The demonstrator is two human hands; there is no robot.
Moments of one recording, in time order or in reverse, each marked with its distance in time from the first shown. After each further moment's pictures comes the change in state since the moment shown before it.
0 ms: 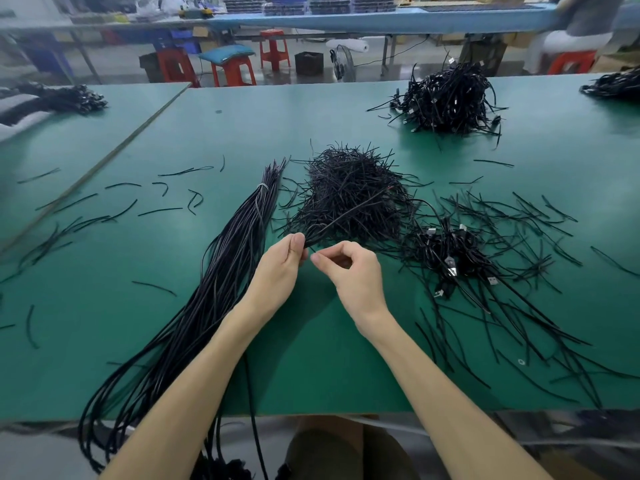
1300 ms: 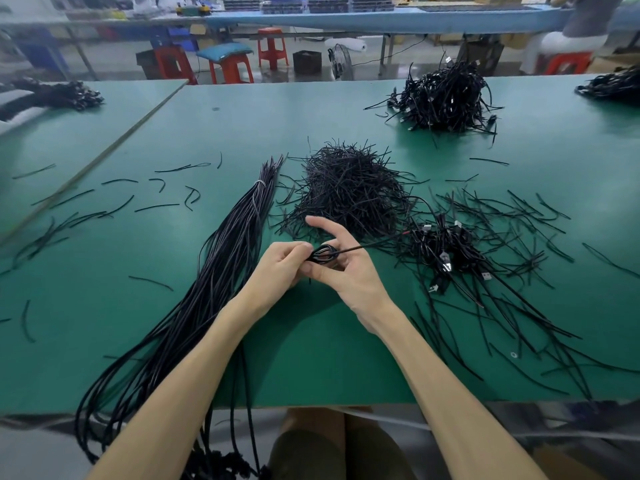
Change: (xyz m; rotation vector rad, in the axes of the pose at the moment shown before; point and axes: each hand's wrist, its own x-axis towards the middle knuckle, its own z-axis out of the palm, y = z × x) left_hand -0.010 0.014 -0.004 -0.184 -0.176 -0.050; right_hand -0.006 -0.009 -0.012 0.305 -0.338 -0.115
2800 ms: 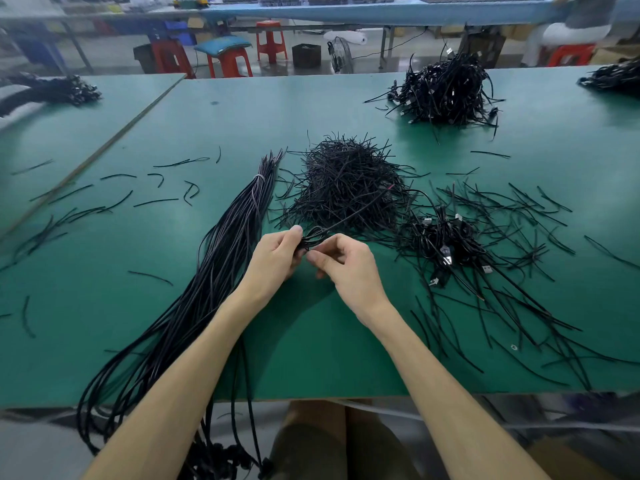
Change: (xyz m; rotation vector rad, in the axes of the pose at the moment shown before) left_hand 0.005 -0.002 -0.001 -0.016 0.135 -0.062; right_hand -0.001 0.006 0.003 -0.288 0.179 0.120
